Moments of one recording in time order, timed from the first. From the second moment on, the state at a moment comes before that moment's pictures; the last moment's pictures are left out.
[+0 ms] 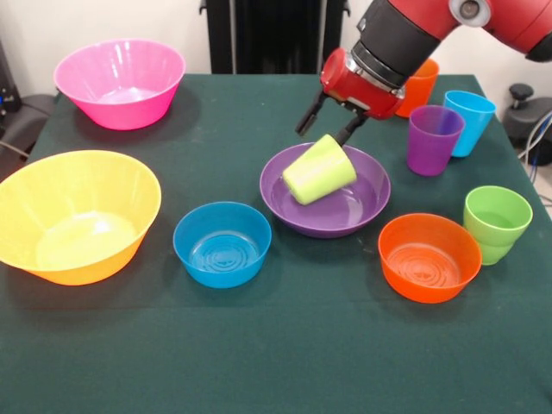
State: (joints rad) arm 0.54 0.93 -2.04 1.19 -1.04 -1.21 4.44
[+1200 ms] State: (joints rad) arm 0.54 0.91 -2.01 1.19 -1.06 -1.17 4.44
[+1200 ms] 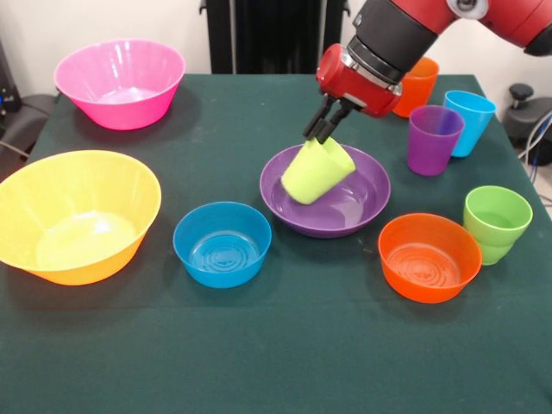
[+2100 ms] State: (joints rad) arm 0.57 0.78 -1.88 1.19 -1.04 -1.17 4.44
